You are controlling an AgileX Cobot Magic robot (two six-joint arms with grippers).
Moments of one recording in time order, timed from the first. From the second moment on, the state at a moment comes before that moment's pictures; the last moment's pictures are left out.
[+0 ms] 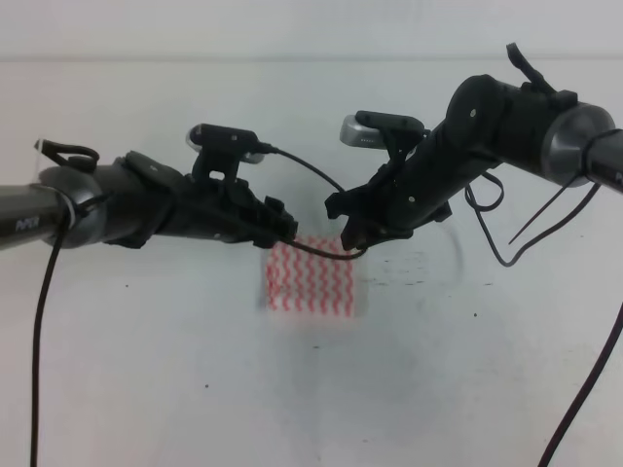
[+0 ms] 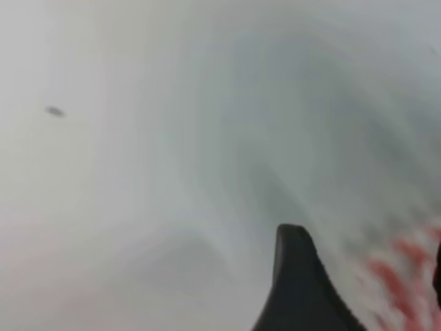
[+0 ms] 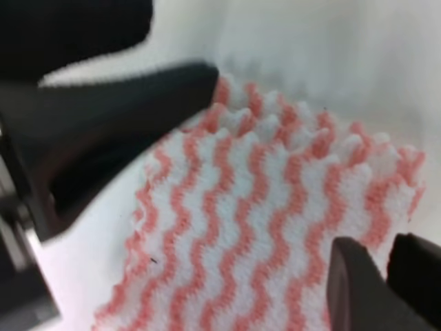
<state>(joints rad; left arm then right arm) -0.36 2.03 -1.30 -1.08 0.33 1.13 0.44 2.12 -1.69 0.51 0.85 -0.11</state>
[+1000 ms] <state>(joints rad) -0.36 2.07 -1.34 -1.09 0.47 1.13 0.42 2.12 -1.69 0.50 0.84 -0.10</state>
